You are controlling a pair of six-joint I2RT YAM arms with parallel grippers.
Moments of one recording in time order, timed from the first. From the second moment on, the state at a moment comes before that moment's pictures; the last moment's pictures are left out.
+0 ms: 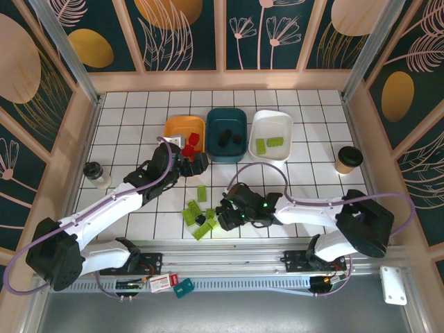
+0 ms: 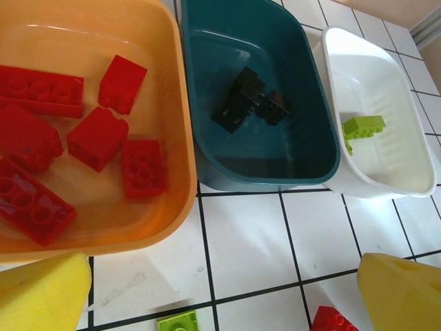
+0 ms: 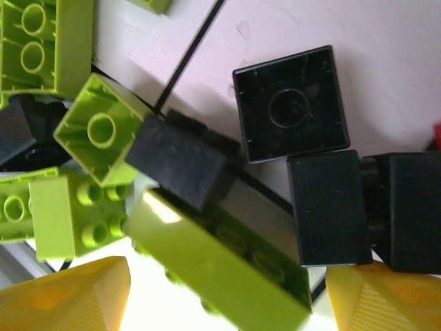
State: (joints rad) left arm -0.63 1.19 0.77 -0.19 -0.10 -0.63; right arm 1.09 1.43 0.66 -0.26 -0.03 0.49
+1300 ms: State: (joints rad) left arm -0.63 1.18 0.76 -0.23 -0.15 -0.63; right arm 0.65 1.14 0.71 -0.28 0.01 0.43
